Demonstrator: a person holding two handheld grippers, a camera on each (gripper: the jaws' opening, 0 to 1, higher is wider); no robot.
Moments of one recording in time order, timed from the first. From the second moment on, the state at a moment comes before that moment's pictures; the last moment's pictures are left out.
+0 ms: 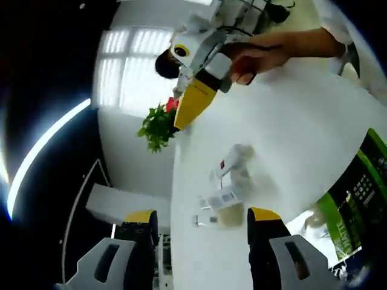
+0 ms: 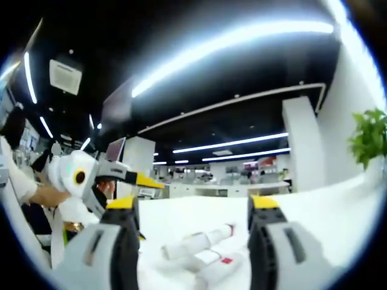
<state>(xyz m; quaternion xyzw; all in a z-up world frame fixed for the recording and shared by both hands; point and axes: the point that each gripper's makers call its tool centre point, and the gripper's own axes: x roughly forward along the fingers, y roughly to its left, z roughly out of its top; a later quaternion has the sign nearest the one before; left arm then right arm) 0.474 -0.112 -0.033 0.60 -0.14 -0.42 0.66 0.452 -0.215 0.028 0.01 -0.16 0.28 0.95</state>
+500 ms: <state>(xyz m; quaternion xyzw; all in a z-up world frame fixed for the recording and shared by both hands) 0.494 -0.126 -0.056 0.65 -0.14 -0.44 0.60 0.453 -0.213 0.026 0.01 -0.16 0.28 0.95</state>
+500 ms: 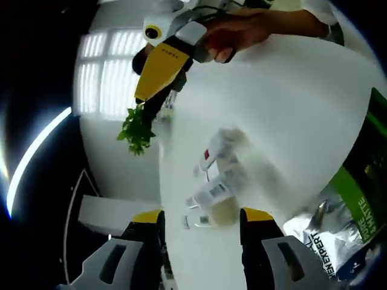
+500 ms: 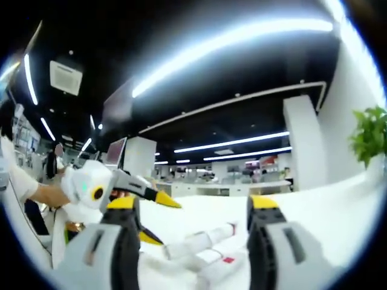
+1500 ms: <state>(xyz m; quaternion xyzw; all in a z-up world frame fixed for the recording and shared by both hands) 0.490 -0.157 -0.089 0.72 -0.17 -0.49 0.46 0.456 -0.215 0.022 0.02 -0.15 0.28 0.95</state>
